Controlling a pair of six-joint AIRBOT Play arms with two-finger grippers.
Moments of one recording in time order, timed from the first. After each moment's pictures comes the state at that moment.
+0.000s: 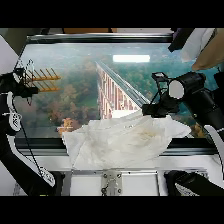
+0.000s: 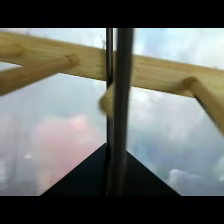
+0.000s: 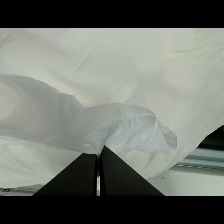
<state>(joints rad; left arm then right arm) 0.38 -2.04 1.90 1.72 -1.09 -1.45 0.42 -1.19 1.32 -1.54 1.58 1.91</state>
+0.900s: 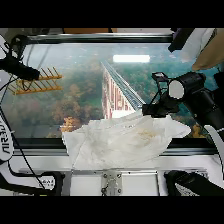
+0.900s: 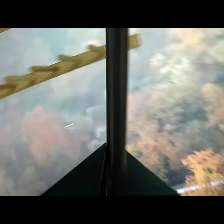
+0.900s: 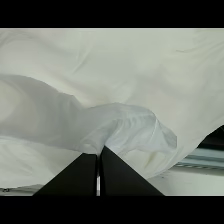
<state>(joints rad) 0.15 -1.54 1.81 1.47 -1.41 -1.03 0.42 -1.19 1.32 -1.54 1.58 1.91</state>
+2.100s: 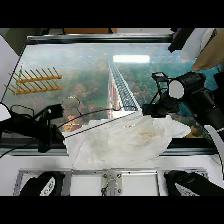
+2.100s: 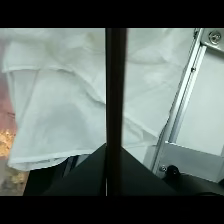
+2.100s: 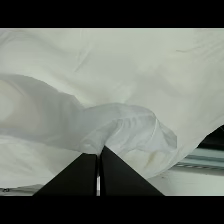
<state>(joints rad) 0.04 -0.82 0.89 1.10 -1.72 -0.33 0.42 -1.19 1.32 -1.54 1.58 1.91</state>
